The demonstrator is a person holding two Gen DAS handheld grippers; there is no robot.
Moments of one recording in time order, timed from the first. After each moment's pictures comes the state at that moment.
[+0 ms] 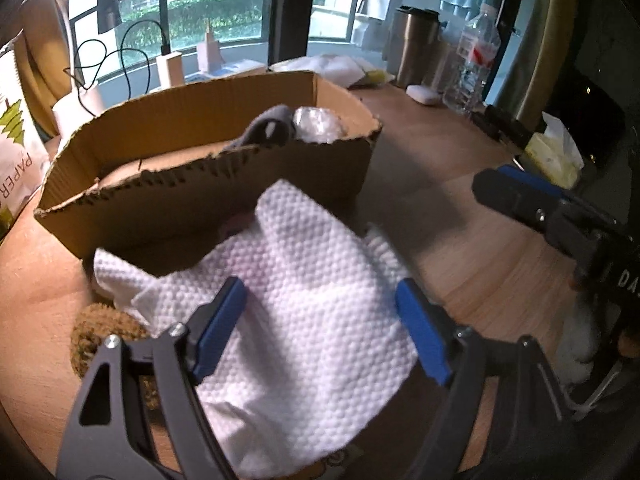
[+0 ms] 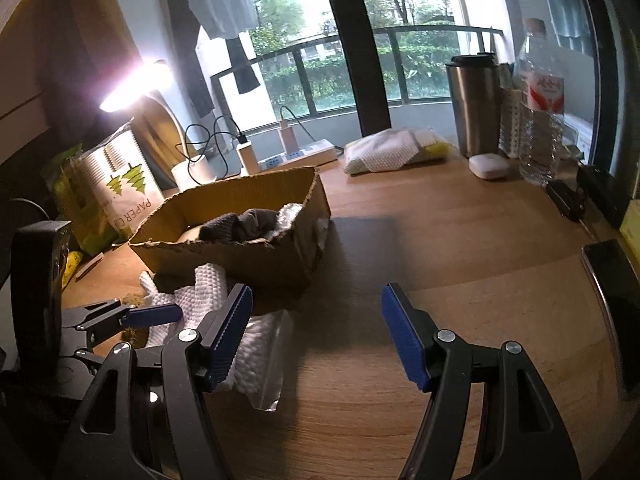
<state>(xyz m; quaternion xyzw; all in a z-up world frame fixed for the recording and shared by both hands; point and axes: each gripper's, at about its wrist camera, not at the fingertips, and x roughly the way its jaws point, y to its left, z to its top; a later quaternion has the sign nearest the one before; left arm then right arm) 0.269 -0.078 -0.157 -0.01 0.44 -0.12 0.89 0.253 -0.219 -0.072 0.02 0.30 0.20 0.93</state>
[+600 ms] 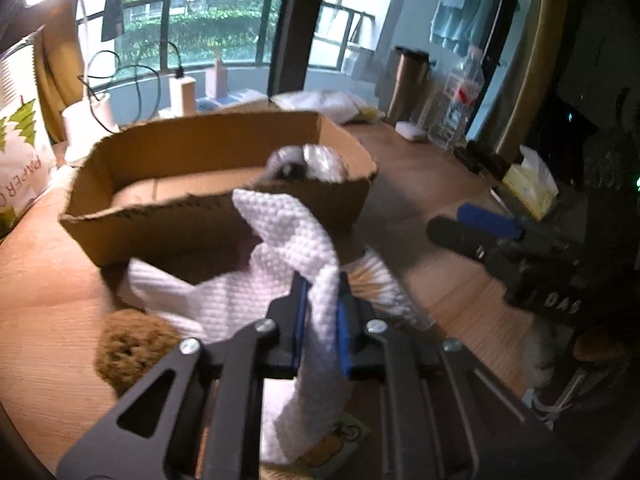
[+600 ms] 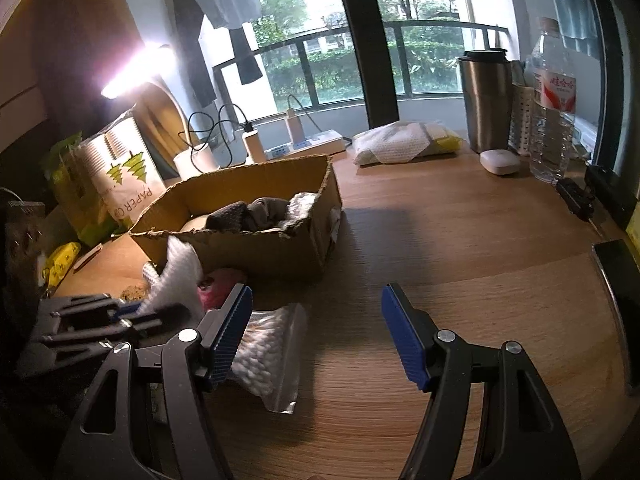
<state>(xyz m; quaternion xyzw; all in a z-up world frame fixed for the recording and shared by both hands) 0.250 -0.044 -0.129 -0.06 0.39 -0.14 0.91 0.254 -0.197 -0.076 0.00 0.31 0.20 0.93</state>
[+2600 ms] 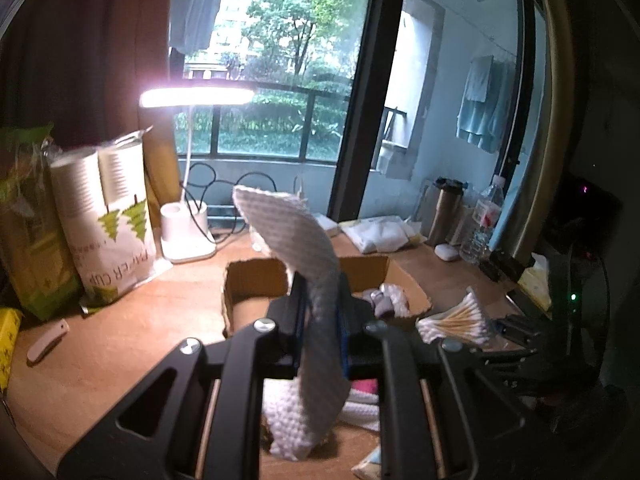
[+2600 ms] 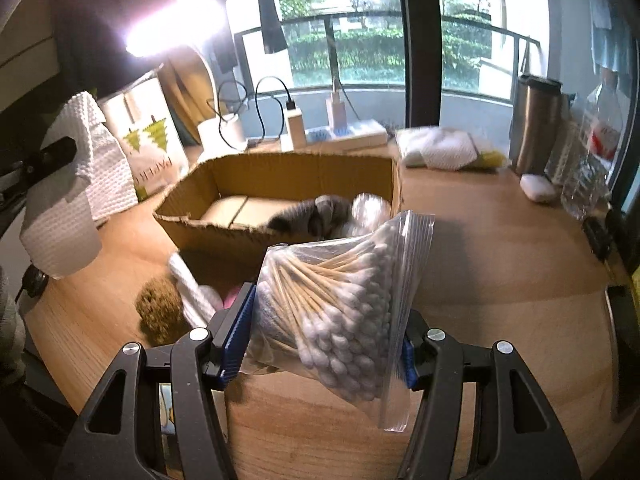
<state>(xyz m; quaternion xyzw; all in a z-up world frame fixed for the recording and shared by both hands) 0.212 0.060 -0.031 -0.08 0.23 -0.07 0.97 0.258 -0.131 -0.054 -0.06 0.34 0.22 0.91</state>
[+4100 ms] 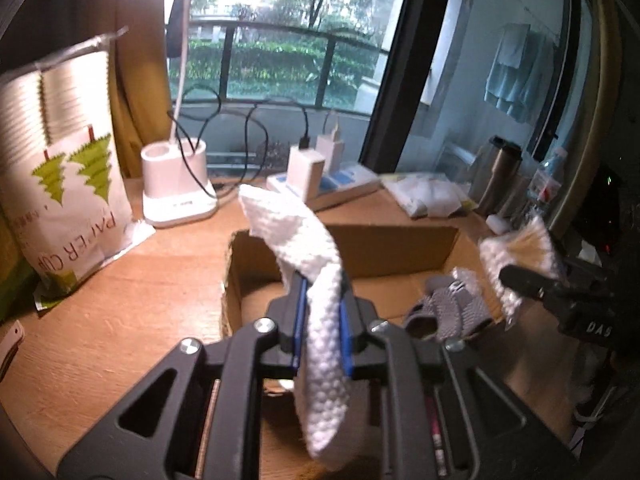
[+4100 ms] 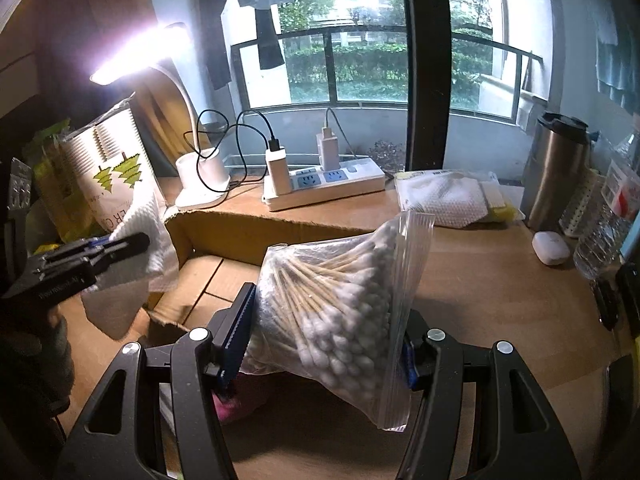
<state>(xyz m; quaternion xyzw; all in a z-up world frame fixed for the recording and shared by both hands) 0.327 0.081 -0.109 -0.09 0.33 -0.06 0.94 0.338 -0.109 -0.038 -0.07 0.32 0.21 0.92</state>
